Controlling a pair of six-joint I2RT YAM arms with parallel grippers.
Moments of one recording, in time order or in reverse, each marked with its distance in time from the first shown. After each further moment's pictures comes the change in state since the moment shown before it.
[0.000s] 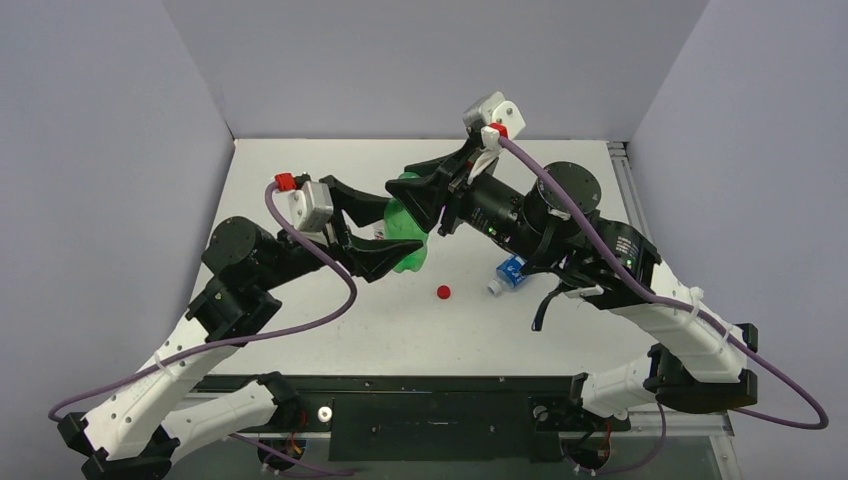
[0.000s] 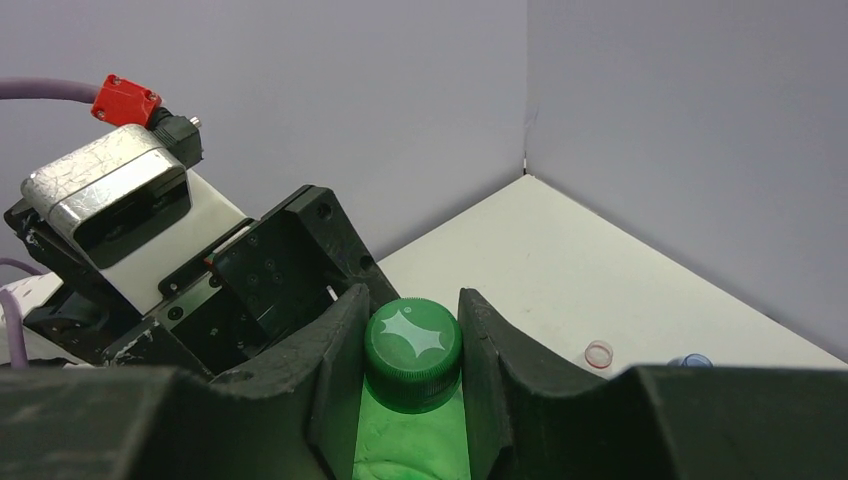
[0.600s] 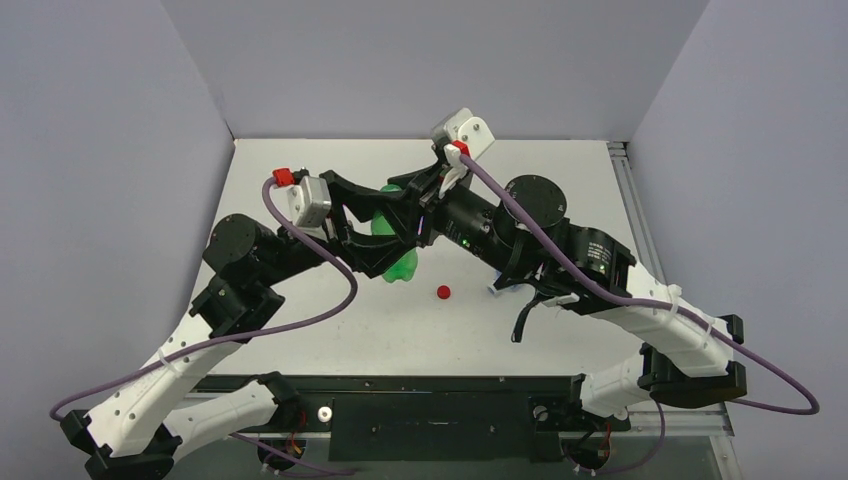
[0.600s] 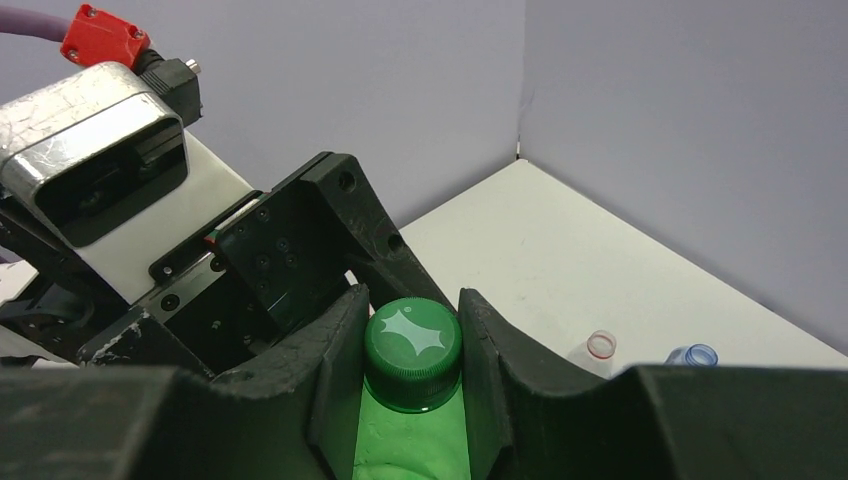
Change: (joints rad) left arm 0.011 0.022 0.005 0.060 0.017 -0.026; right arm 0.064 0.042 -0.011 0.019 0.092 -0.034
